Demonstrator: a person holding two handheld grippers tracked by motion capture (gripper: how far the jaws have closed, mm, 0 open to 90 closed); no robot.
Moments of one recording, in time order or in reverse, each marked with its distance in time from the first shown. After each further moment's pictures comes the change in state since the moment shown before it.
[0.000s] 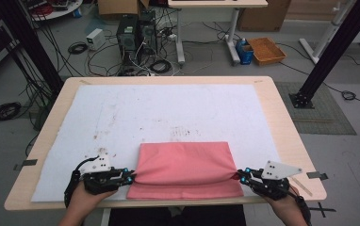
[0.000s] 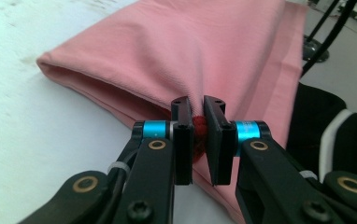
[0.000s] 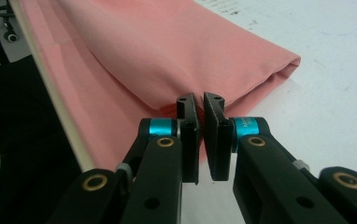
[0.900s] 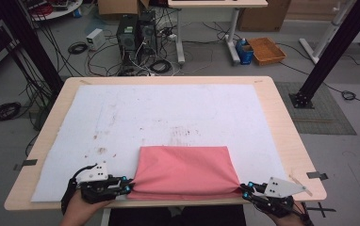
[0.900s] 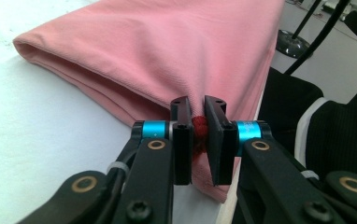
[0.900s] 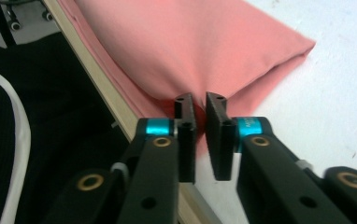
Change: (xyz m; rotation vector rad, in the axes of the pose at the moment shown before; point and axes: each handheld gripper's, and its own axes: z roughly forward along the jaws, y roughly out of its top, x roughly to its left) left arm -0.011 -0.011 -0.005 -0.002 -0.021 -0.003; right arm 0.028 -0.020 -0.013 0.037 -0.004 -0.008
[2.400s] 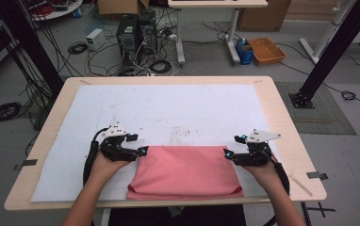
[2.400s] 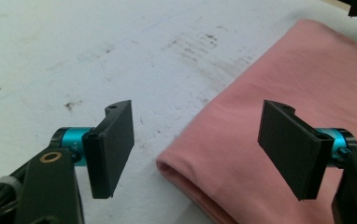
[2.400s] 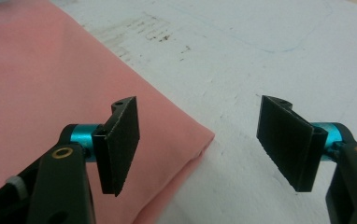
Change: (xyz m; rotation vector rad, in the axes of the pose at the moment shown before) left arm 0.077 0.065 0.054 -0.006 0.213 -0.110; right arm -0.087 0.067 0.074 -0.002 -0.107 0.142
